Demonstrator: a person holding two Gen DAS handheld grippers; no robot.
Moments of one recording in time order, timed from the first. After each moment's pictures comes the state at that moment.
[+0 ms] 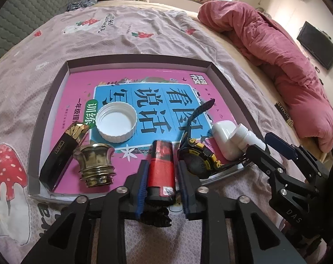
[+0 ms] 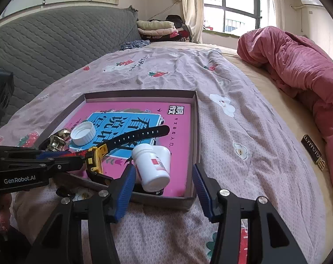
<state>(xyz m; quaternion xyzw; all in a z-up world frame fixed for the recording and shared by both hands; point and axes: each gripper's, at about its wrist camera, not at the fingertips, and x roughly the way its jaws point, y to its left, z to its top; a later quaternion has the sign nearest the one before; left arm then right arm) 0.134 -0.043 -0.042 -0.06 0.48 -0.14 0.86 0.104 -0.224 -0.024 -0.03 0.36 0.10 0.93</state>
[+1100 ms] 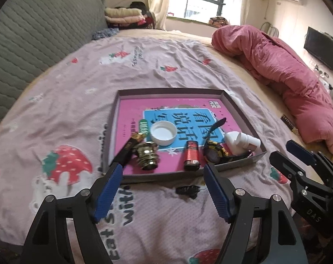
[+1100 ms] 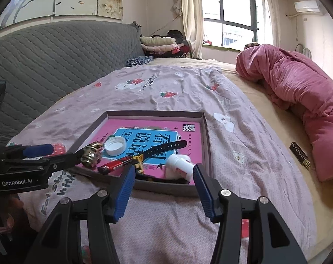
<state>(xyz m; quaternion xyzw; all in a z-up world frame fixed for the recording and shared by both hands) 0.053 0.007 0.022 -0.02 0.40 -0.06 0.91 0.035 -0.193 0.030 -0.02 0.32 0.09 0.94</state>
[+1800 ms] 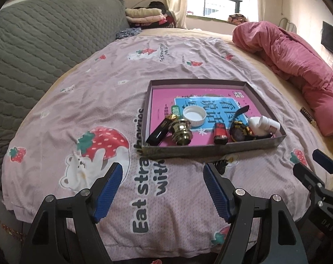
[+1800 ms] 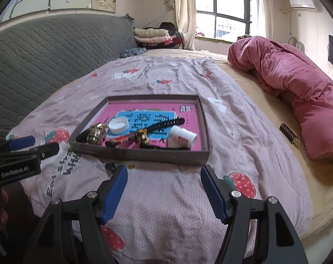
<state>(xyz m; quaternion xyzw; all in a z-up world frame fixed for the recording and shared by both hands) 0.010 0.025 0.017 0.00 0.41 0.01 0.91 -0.005 -0.184 0.018 -0.03 0.35 0.06 0.93</state>
